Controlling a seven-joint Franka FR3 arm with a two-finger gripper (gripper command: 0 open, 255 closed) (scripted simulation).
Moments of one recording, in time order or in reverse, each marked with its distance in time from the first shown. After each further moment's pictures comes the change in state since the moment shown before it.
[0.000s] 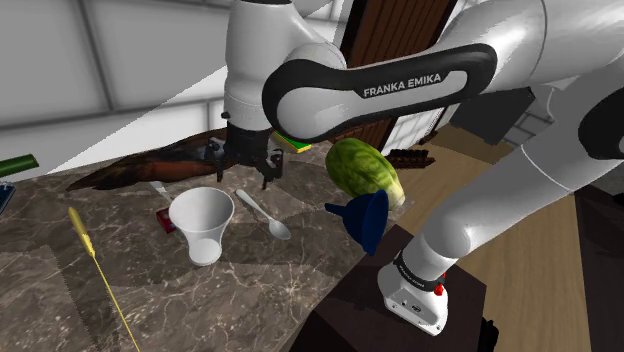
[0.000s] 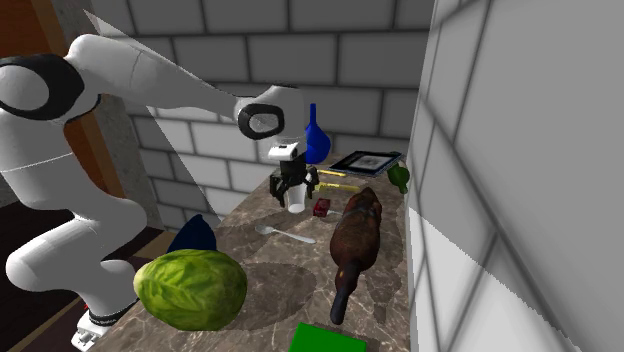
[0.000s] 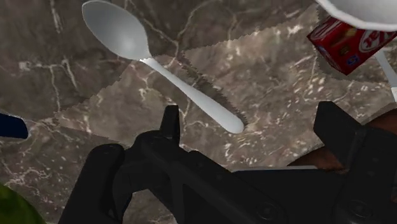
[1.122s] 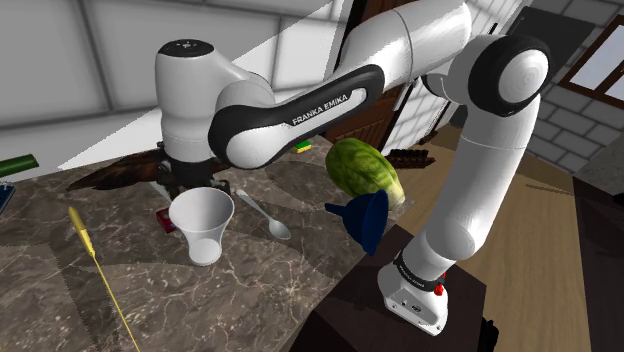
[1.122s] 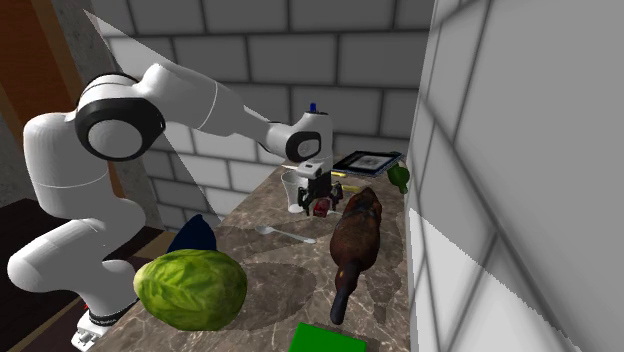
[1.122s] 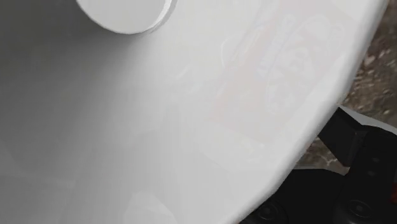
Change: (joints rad) arm 0.081 0.513 0.048 0.236 -0.420 0.096 0.577
